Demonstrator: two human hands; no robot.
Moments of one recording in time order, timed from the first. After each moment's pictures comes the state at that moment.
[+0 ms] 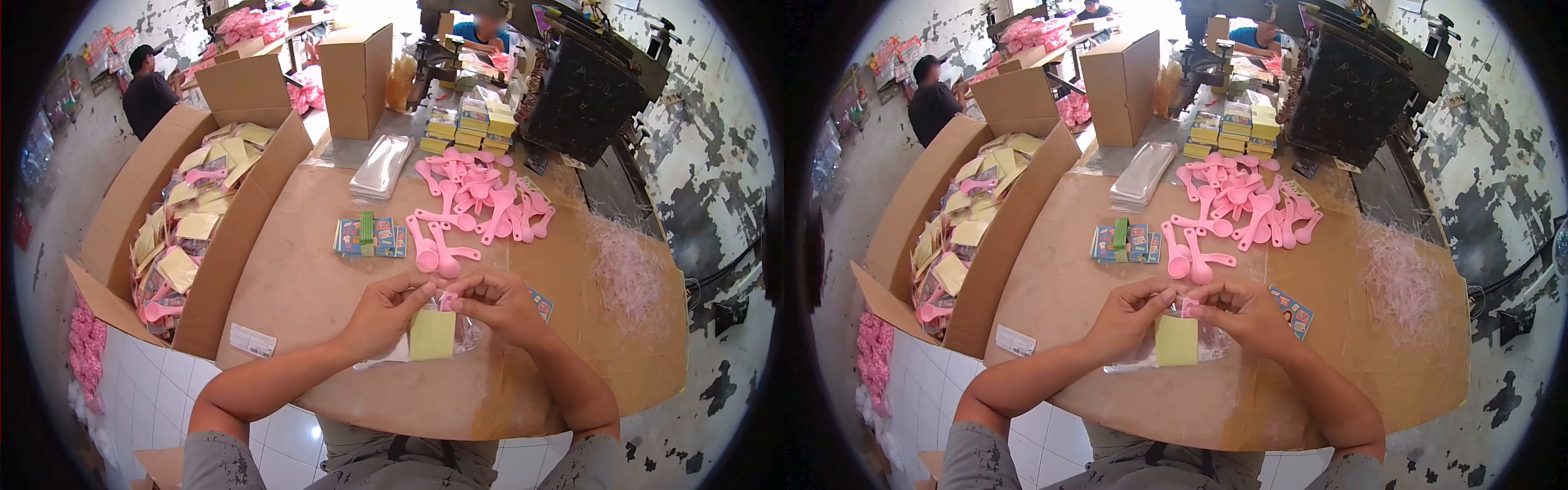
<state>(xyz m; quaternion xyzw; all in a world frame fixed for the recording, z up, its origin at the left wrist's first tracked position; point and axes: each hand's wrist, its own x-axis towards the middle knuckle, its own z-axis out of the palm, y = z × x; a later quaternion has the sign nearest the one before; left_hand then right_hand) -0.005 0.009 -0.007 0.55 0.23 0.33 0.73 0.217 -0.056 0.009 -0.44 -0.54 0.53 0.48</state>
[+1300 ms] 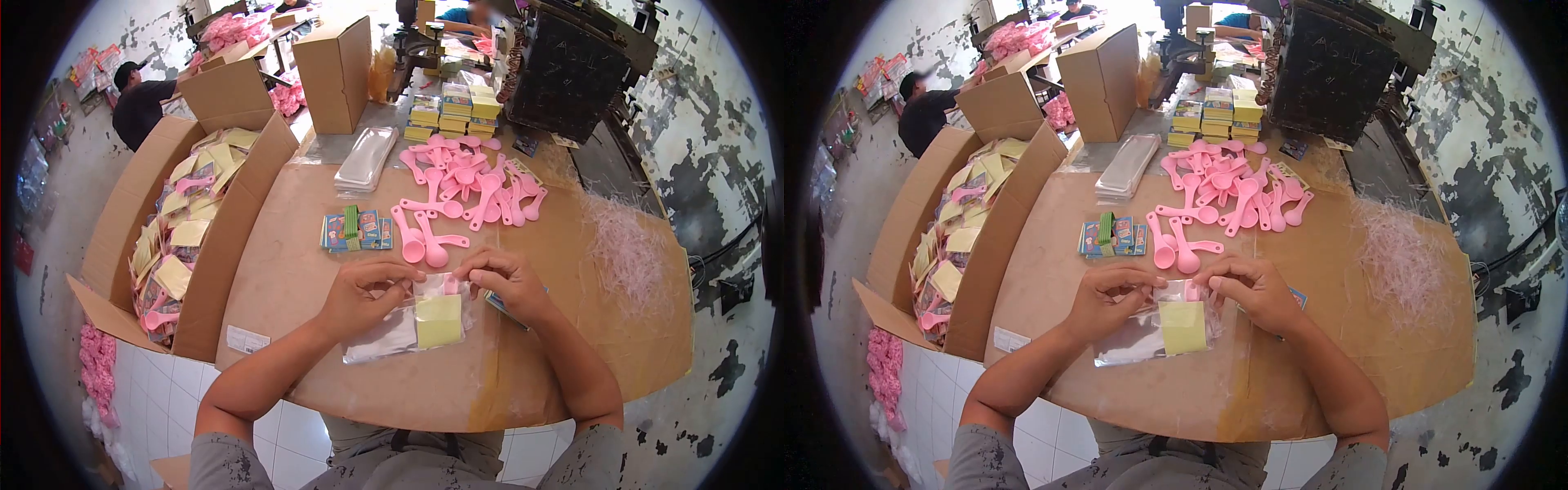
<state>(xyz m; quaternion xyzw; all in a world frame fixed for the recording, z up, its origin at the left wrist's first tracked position) -0.015 0.030 -0.013 0.71 0.20 0.36 0.56 0.252 -0.056 0.012 -0.46 -0.56 0.49 0.48</state>
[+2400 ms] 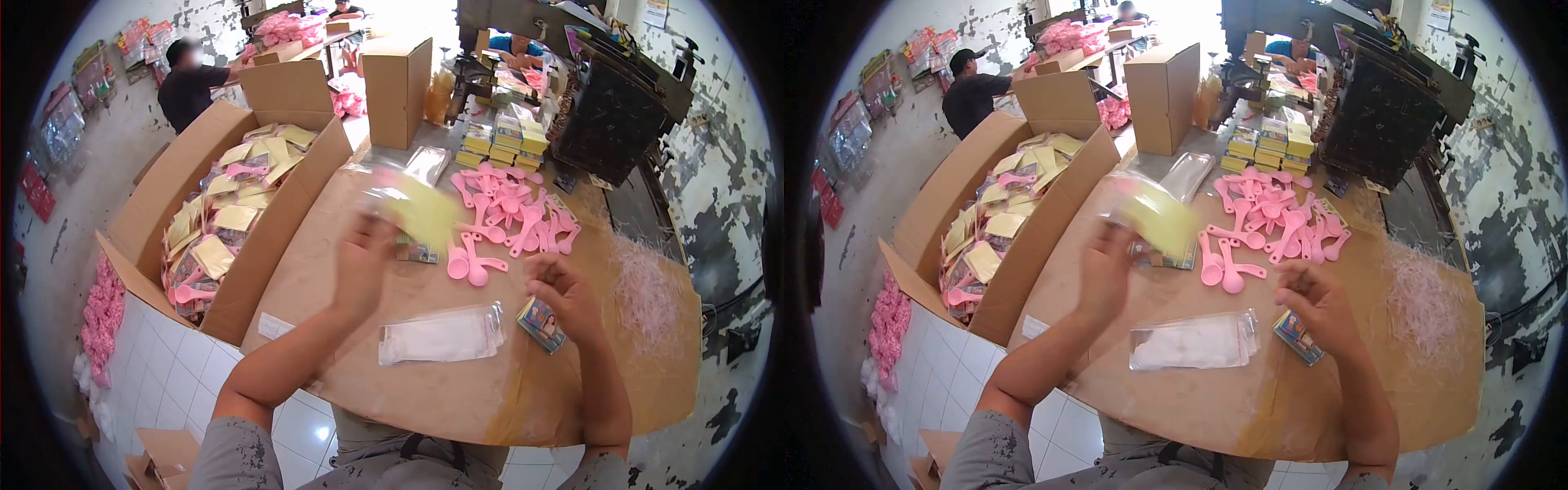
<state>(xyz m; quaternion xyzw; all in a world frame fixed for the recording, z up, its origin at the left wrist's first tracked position) -0.030 0.059 0.018 0.45 0.29 0.60 0.59 0.271 -0.060 0.031 -0.48 -0.58 0.43 0.50</state>
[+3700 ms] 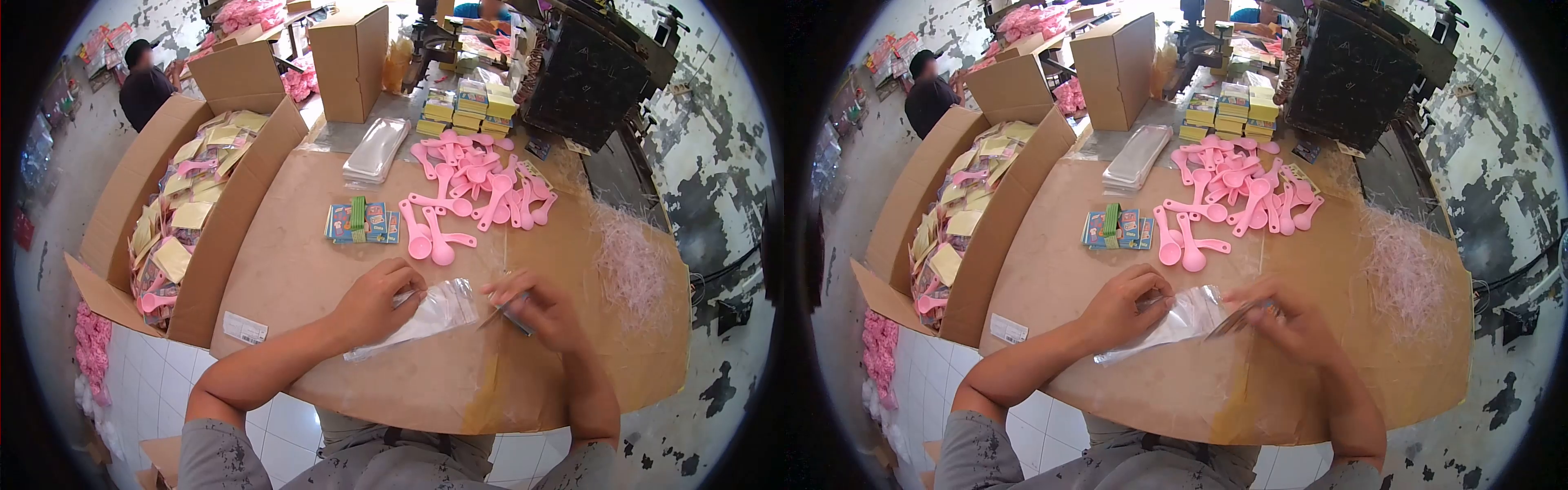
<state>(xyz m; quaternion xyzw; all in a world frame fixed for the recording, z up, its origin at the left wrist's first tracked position) -0.006 0.018 -0.015 0.85 0.27 0.28 0.36 0.276 -0.097 0.017 -0.43 -0.65 0.41 0.47</state>
